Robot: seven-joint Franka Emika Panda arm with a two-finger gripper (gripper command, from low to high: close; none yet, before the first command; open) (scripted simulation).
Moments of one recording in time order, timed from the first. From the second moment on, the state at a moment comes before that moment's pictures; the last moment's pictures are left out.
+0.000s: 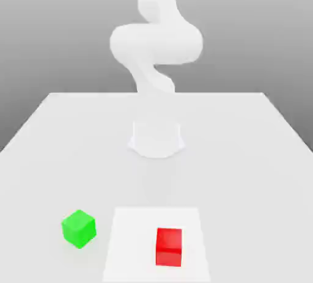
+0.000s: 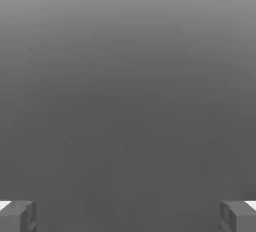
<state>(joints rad) -0.01 -0.71 0.01 -2.33 0.00 2.34 0.81</state>
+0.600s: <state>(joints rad) -0.02 -0.05 0.06 -2.53 -0.03 2.64 0.91</state>
